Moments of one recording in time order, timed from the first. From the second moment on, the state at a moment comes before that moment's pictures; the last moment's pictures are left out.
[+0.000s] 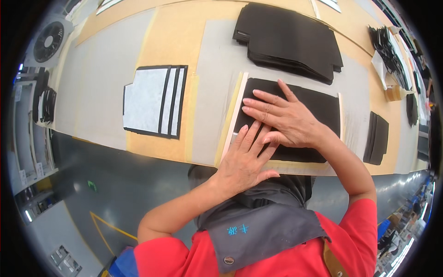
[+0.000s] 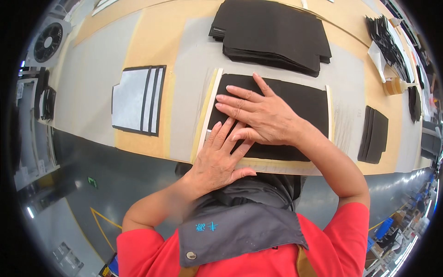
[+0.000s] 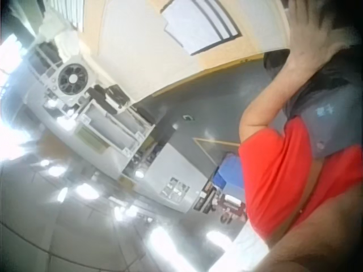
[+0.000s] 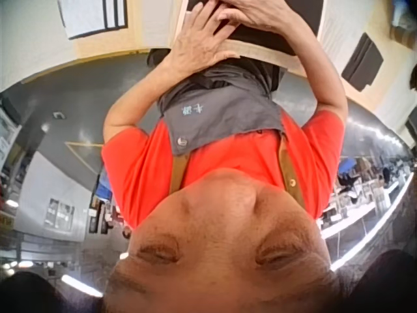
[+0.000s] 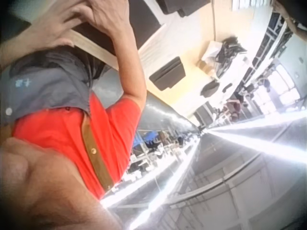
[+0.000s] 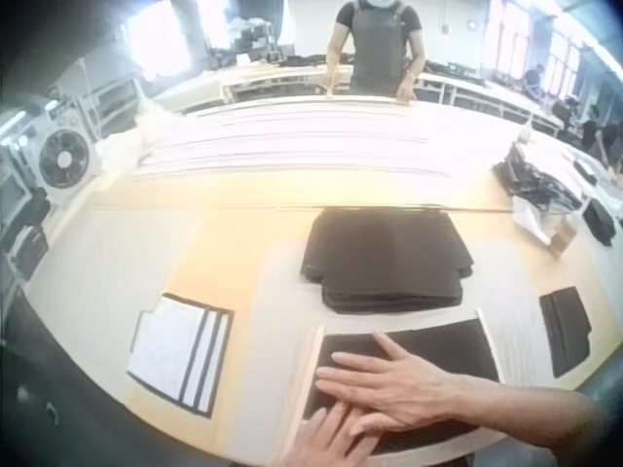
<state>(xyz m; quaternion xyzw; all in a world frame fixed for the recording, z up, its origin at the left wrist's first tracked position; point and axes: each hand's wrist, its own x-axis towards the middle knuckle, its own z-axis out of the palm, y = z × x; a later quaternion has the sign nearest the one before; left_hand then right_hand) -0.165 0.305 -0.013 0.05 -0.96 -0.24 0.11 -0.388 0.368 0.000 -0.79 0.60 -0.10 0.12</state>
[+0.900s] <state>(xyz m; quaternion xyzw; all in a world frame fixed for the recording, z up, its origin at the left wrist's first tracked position) -0.187 0.326 0.004 -0.02 -0.98 -0.21 0.04 -0.407 0.425 0.004 -0.74 0.66 -0.07 0.10</state>
